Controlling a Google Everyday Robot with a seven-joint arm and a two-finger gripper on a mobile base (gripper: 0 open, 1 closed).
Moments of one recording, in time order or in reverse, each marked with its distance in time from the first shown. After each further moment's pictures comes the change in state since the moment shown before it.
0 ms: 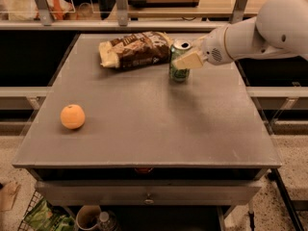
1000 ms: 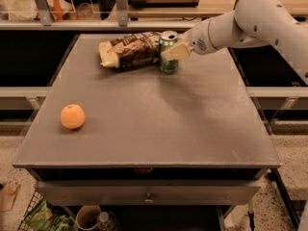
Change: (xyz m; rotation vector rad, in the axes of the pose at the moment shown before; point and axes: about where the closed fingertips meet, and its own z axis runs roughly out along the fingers) arm -0.018 -0.032 0.059 -0.033 -0.012 -0.016
